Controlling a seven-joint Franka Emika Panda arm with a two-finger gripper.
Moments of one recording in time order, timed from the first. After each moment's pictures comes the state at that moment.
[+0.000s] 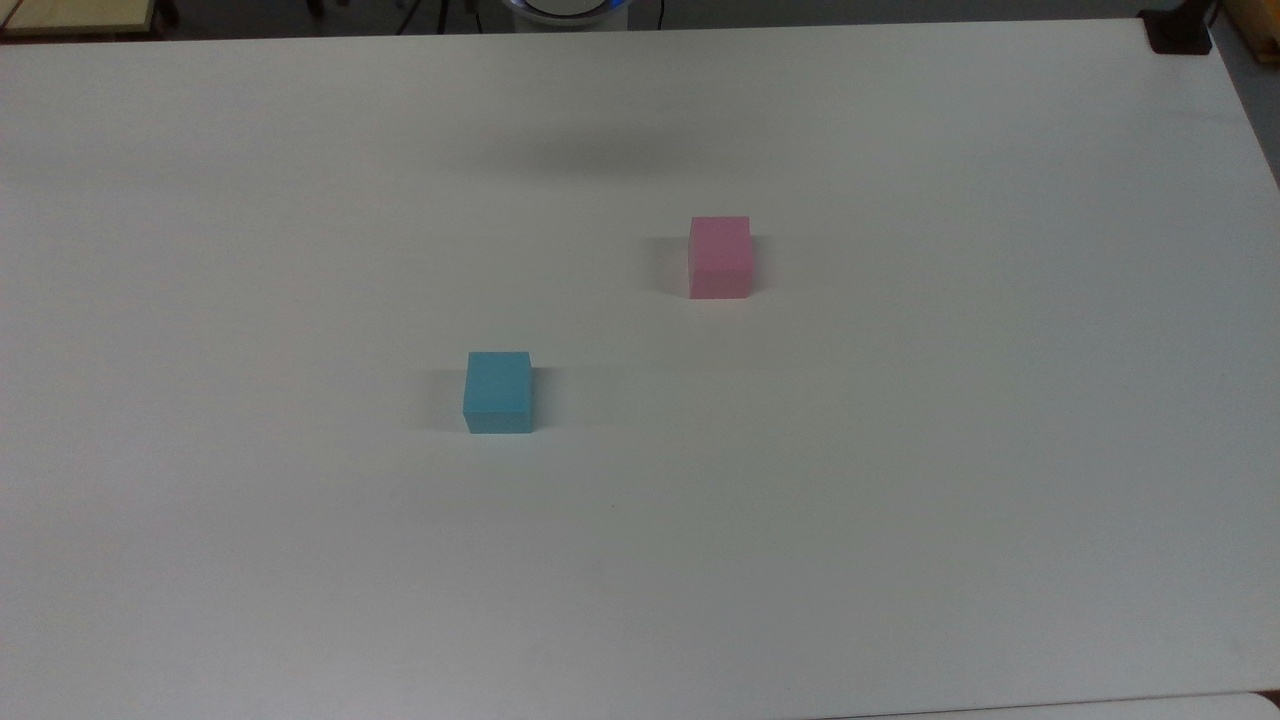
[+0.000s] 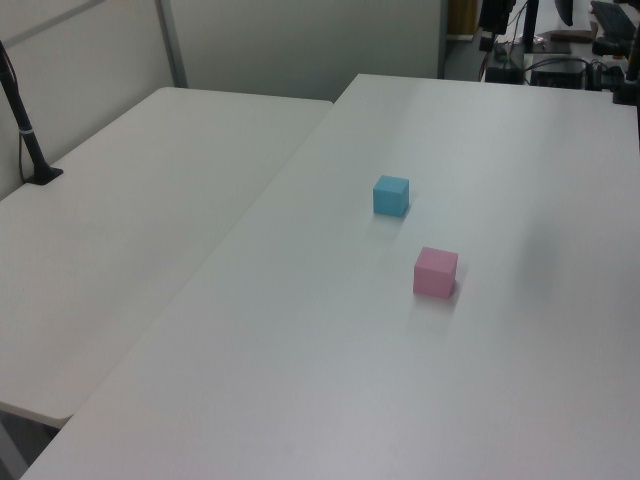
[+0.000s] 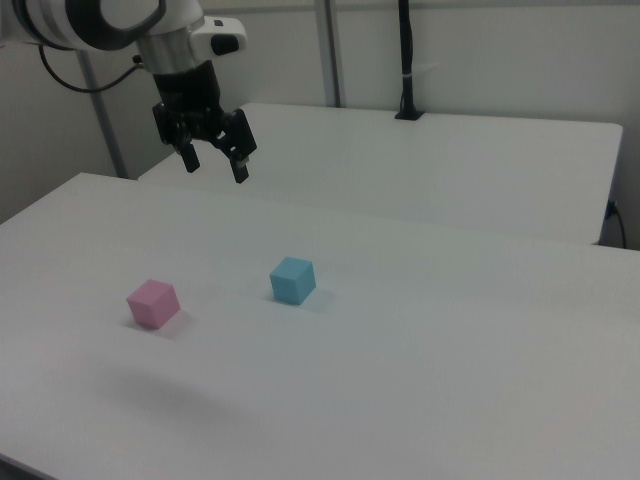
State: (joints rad) arm -0.11 -0.08 0.01 -1.64 -0.01 1.67 -0.07
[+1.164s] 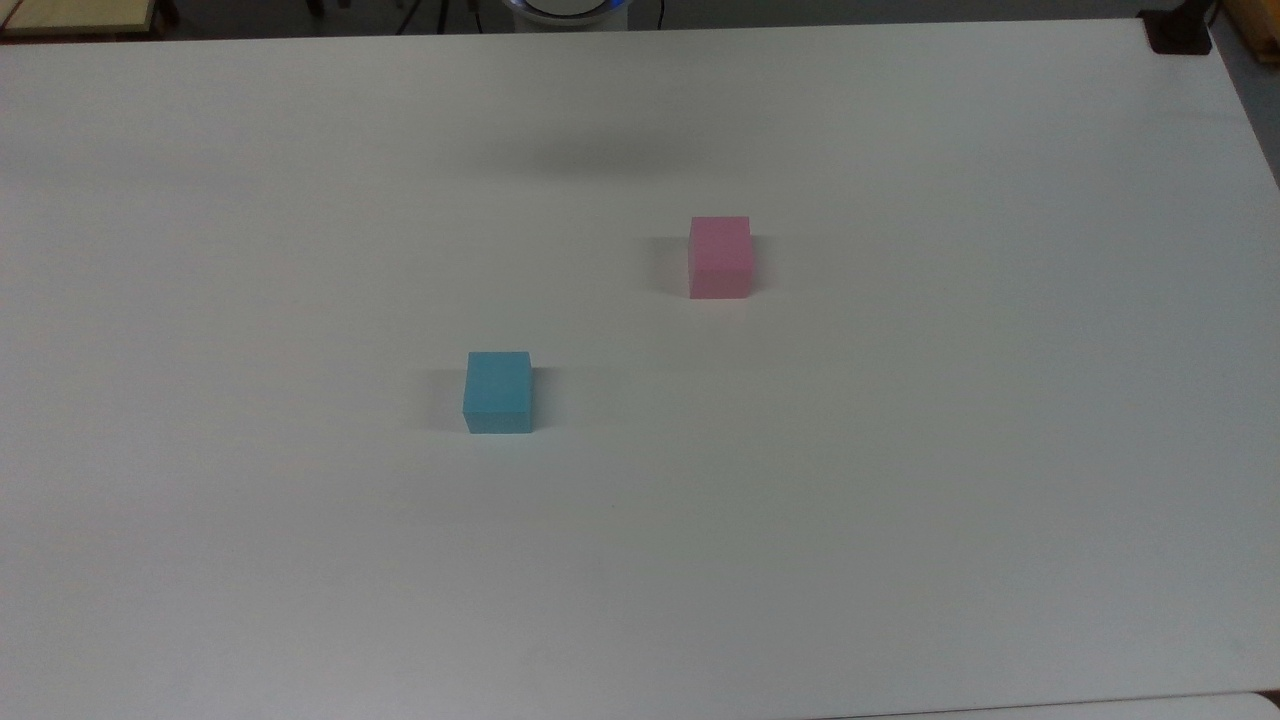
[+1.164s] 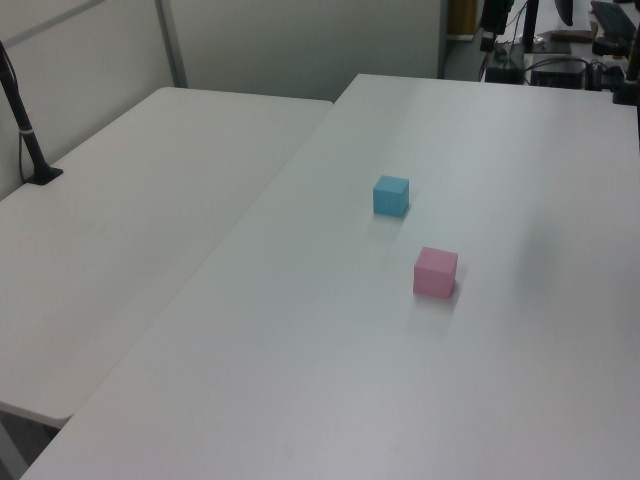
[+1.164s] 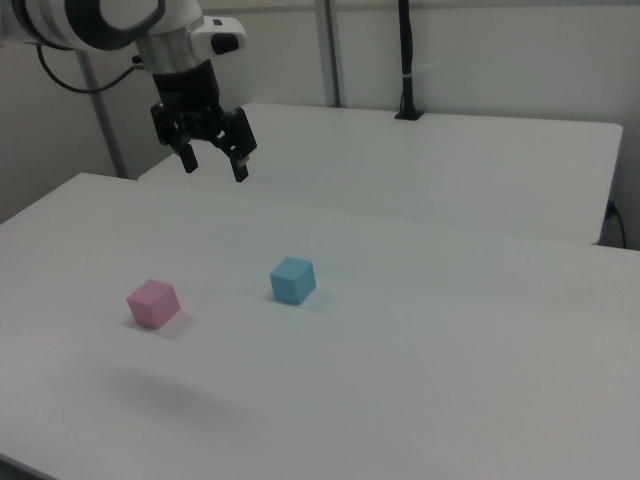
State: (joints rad) arm -0.11 -0.08 0.01 -1.64 -0.01 1.67 -0.11
